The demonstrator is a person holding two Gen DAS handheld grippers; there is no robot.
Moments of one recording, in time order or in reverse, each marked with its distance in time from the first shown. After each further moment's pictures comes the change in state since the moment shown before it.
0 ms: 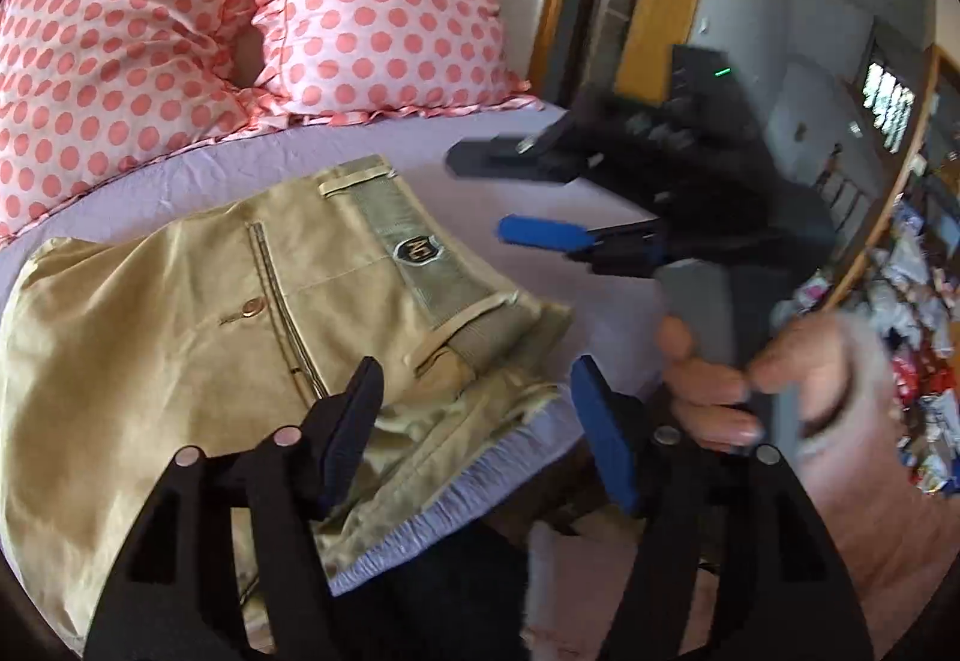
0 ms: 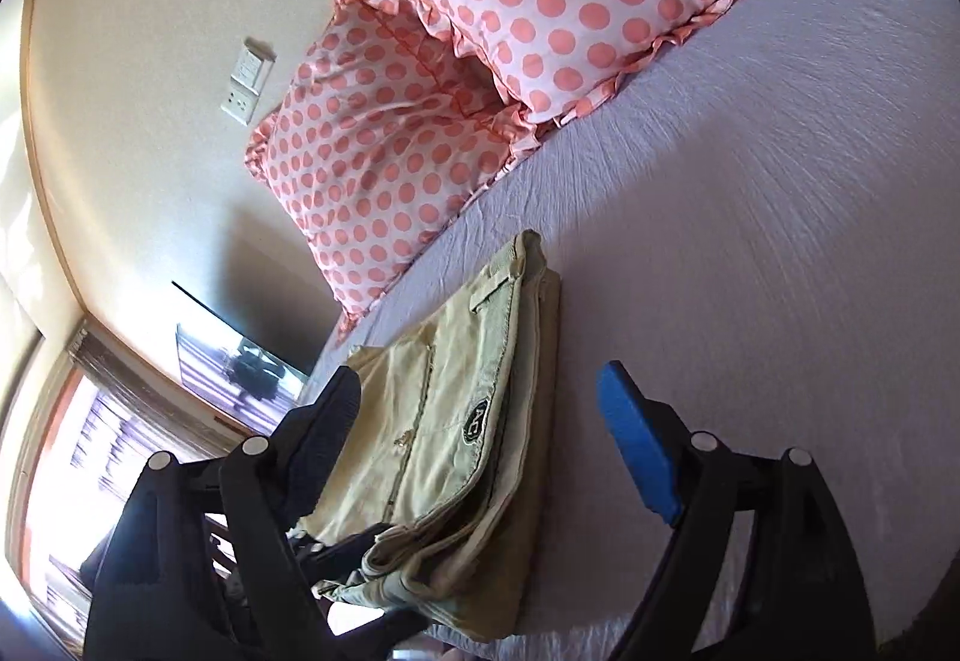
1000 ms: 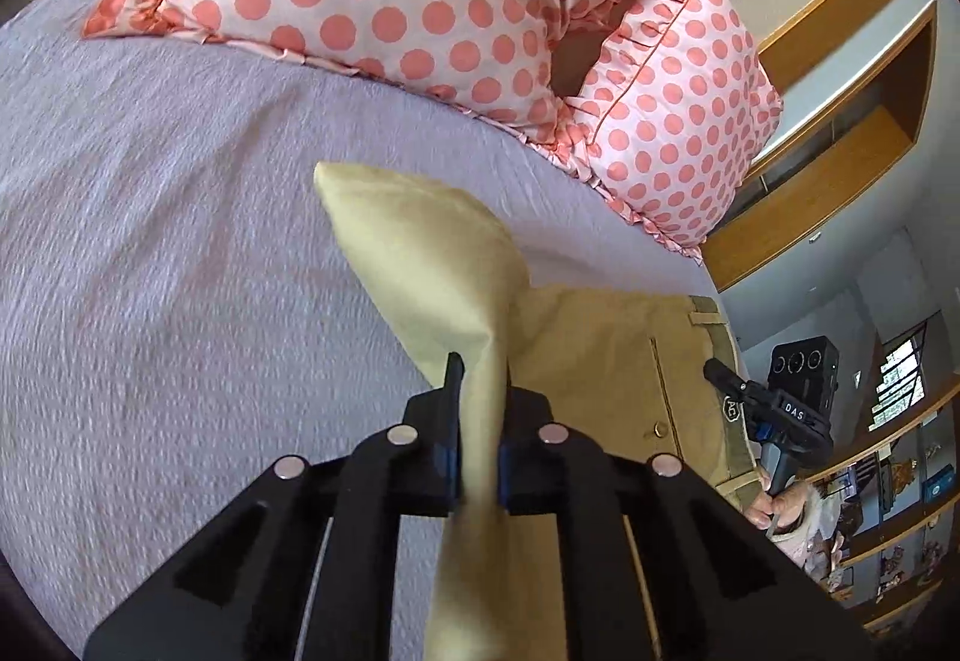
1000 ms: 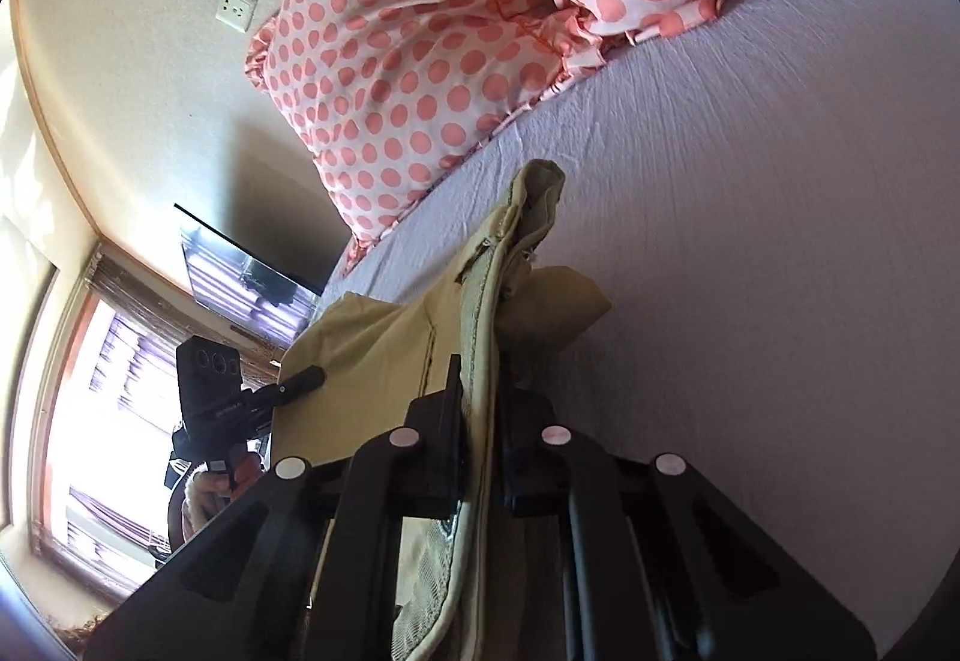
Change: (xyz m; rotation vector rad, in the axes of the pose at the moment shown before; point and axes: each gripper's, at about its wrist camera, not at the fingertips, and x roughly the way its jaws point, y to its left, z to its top) left arm -0.051 0.282 0.030 -0.602 0.018 0.034; right arm 0.078 0.016 0.055 -0.046 0.172 0.128
